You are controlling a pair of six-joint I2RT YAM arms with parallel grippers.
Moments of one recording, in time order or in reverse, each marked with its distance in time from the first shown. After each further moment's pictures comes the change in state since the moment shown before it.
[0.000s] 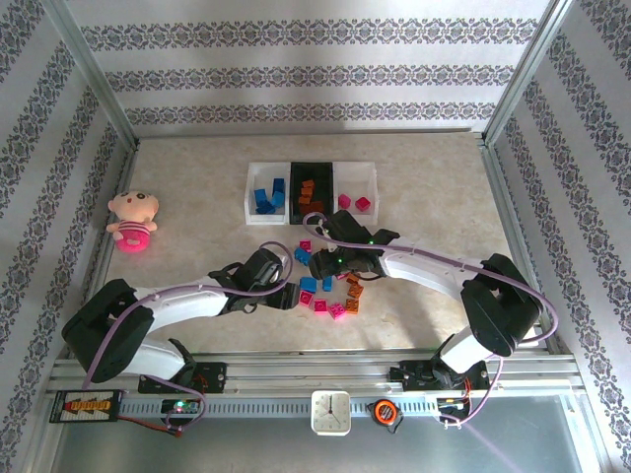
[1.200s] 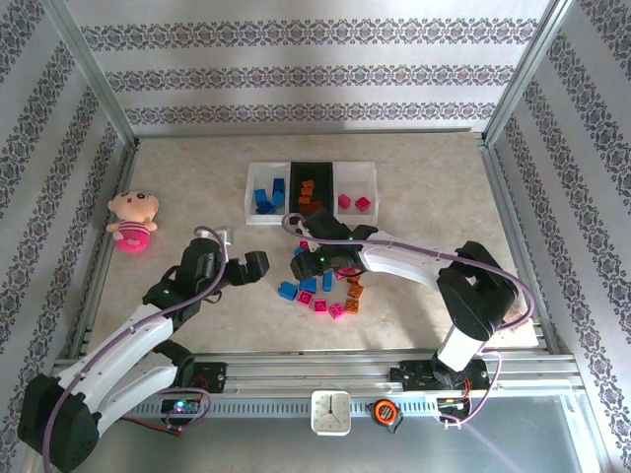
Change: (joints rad) left arm 0.281 -0.537 -0.096 -0.105 0.055 -0.089; right arm 0.060 0.141 0.128 -0.002 -0.052 -0.024
